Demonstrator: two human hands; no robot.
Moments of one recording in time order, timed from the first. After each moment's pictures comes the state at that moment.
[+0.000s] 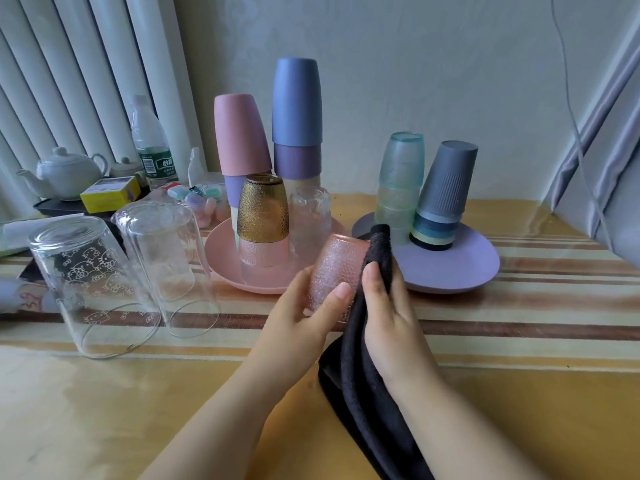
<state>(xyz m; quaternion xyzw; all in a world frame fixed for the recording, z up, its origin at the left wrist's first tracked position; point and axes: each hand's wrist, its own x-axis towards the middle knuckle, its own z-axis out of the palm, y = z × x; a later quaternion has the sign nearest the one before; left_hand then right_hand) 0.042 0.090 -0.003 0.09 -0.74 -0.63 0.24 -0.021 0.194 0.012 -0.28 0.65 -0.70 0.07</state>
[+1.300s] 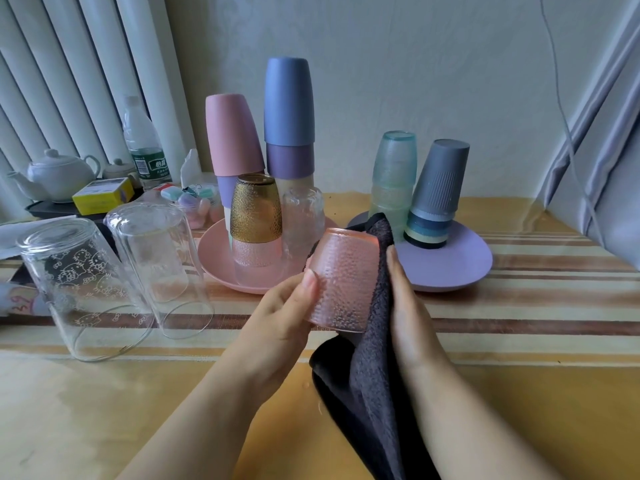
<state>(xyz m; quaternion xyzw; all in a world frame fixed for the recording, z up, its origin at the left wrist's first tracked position) 0.044 0.081 -0.002 -0.01 -0.62 -0.77 0.15 -0.035 0.197 0.018 -0.21 0.49 -0.80 0.29</state>
